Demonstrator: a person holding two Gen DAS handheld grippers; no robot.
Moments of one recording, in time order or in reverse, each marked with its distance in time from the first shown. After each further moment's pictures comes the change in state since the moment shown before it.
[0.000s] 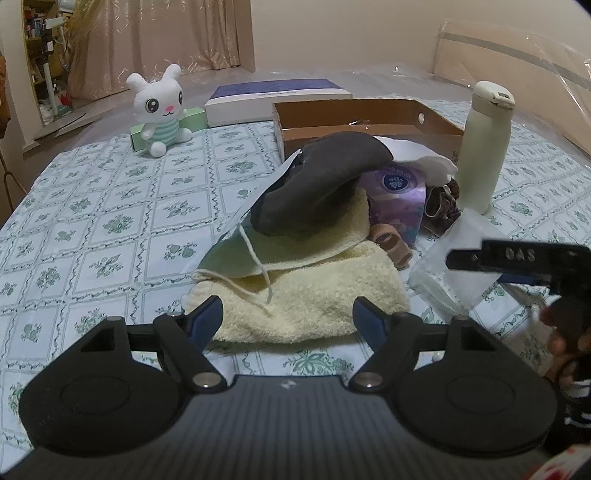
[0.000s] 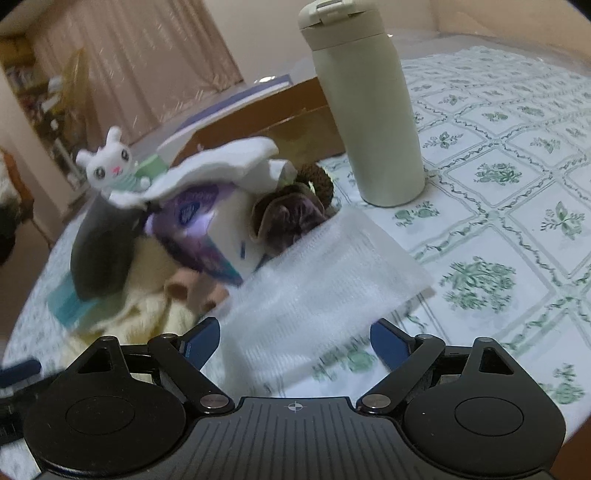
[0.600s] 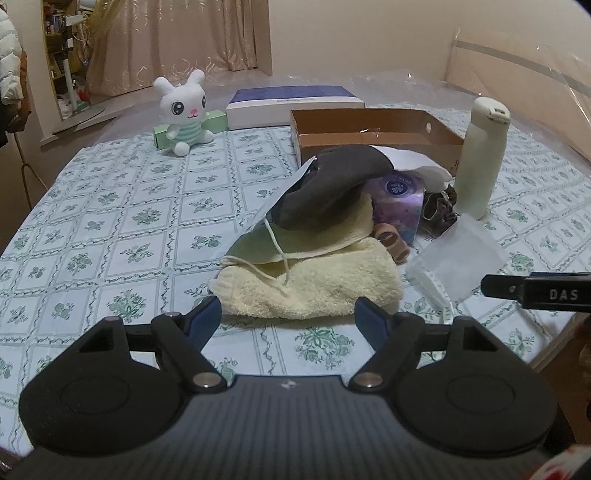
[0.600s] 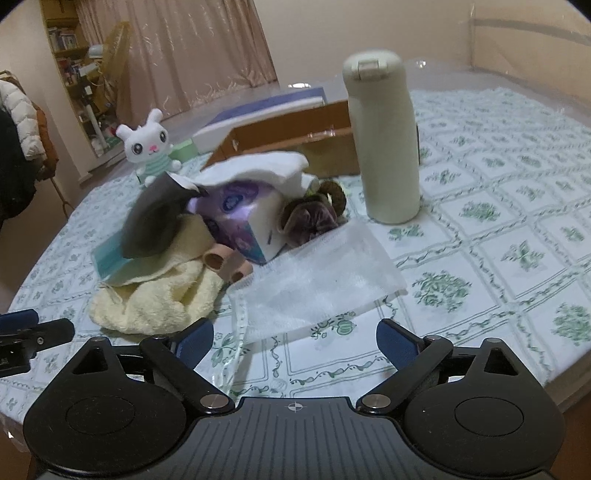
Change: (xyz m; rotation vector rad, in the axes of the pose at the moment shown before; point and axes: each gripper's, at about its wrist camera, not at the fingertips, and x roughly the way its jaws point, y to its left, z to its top) left arm -0.042 0.003 -0.006 -0.035 0.001 0.040; right arm -0.061 0.014 -0.013 -0.188 0.011 -0.002
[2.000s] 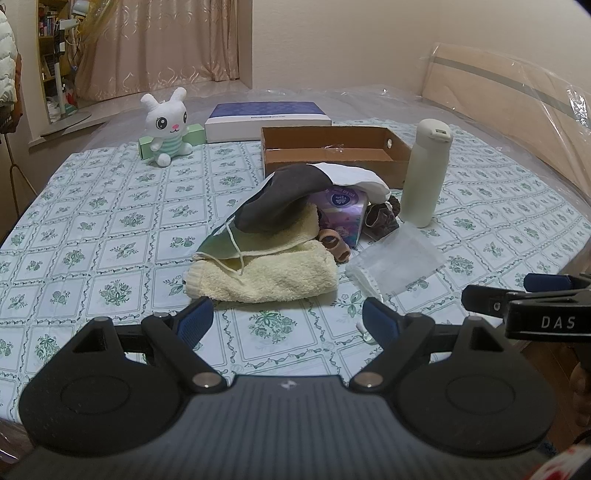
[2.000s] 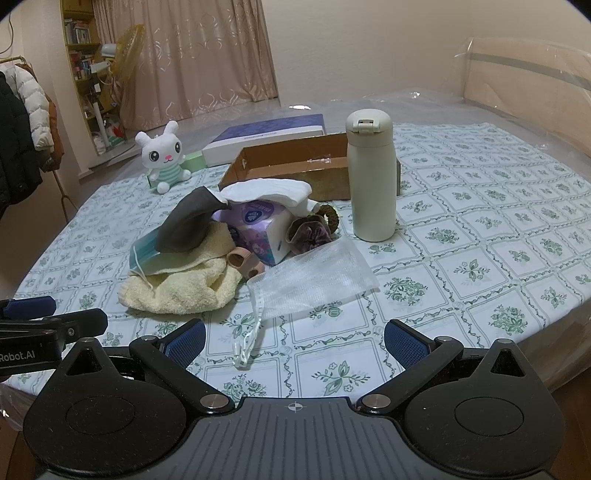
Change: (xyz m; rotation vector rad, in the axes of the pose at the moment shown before) left arm -0.070 -0.029 -0.004 -0.022 -0.029 -0.072; right arm -0.094 0.036 -0.014 -0.082 -0.053 -0.071
